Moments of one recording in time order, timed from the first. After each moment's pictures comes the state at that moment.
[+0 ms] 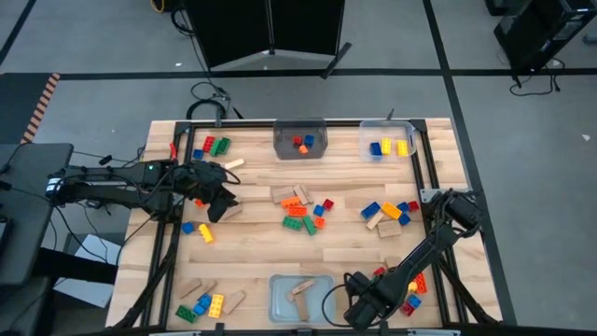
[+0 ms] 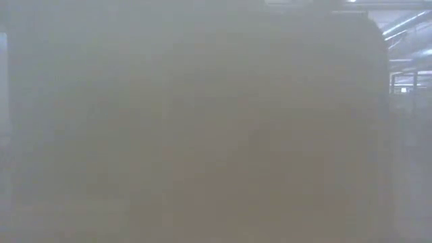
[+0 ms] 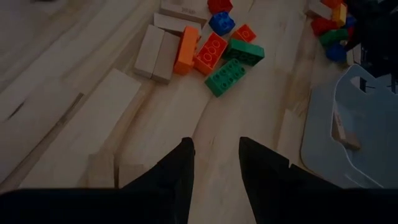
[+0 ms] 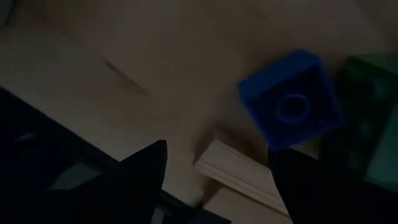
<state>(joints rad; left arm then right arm) 0.06 0.75 0.66 -0.65 0.06 -0.54 0.78 2.01 1.39 -0.81 -0.18 1.67</state>
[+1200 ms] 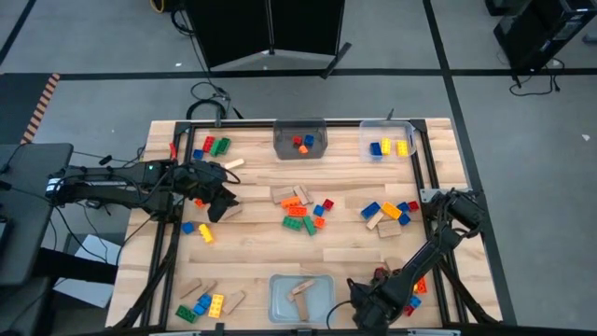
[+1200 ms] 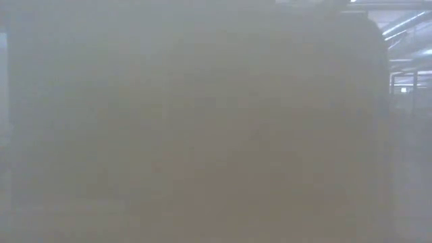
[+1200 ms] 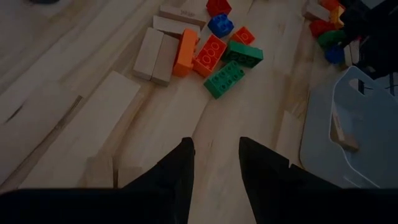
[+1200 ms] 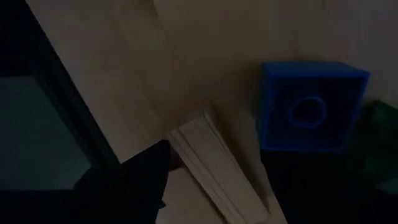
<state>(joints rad) 0.06 0.75 0.66 -0.65 0.06 -0.54 0.81 2.01 1.33 -0.81 -0.15 1.15</state>
